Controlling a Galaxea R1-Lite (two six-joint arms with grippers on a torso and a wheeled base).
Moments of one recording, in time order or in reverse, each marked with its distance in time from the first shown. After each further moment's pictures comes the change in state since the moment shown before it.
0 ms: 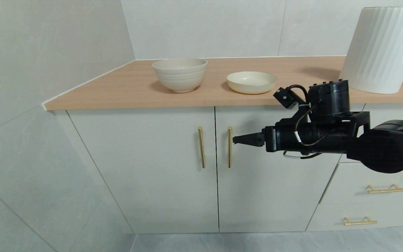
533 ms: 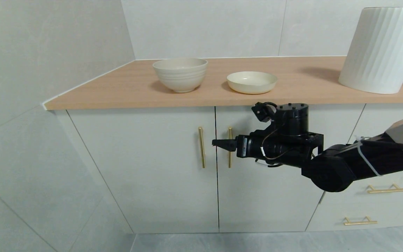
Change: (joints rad) left arm 0.000 0.000 0.000 0.000 0.000 0.000; right arm 0.069 0.198 -0.002 -0.312 -0.144 0.134
